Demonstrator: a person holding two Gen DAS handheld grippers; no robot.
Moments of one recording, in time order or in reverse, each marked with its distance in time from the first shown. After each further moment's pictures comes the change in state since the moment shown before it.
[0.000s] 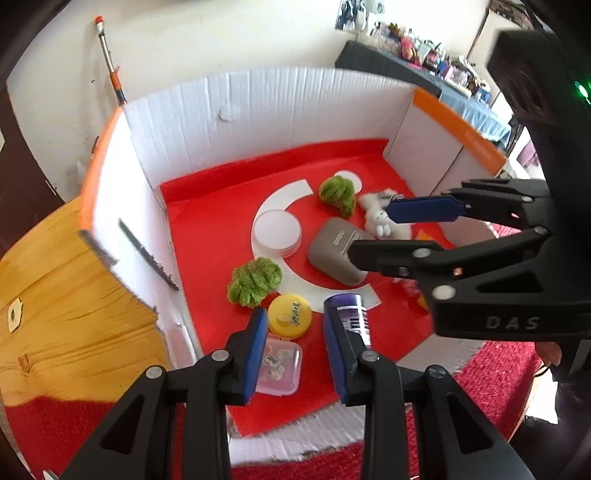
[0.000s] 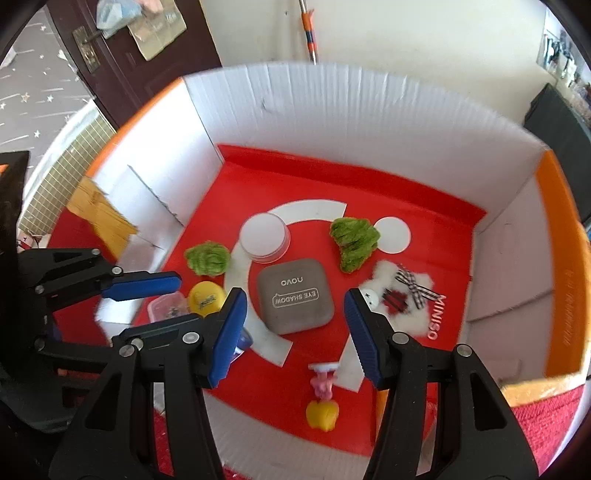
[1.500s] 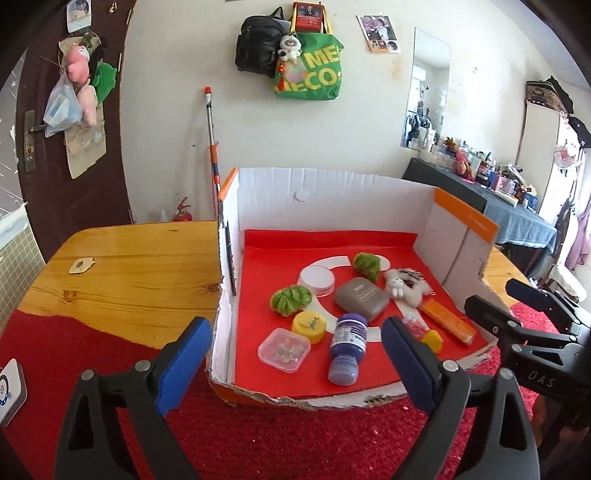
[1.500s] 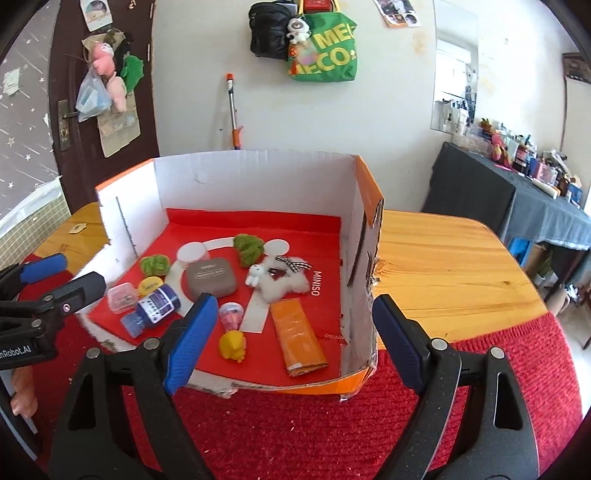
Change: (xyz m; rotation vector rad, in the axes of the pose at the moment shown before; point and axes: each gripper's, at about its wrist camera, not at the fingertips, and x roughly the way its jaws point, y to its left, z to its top) left arm -0.029 -0.038 -0.064 -0.205 -0.504 0.264; right arm -0.039 -0.008 -0.103 0.093 -0.518 -0.275
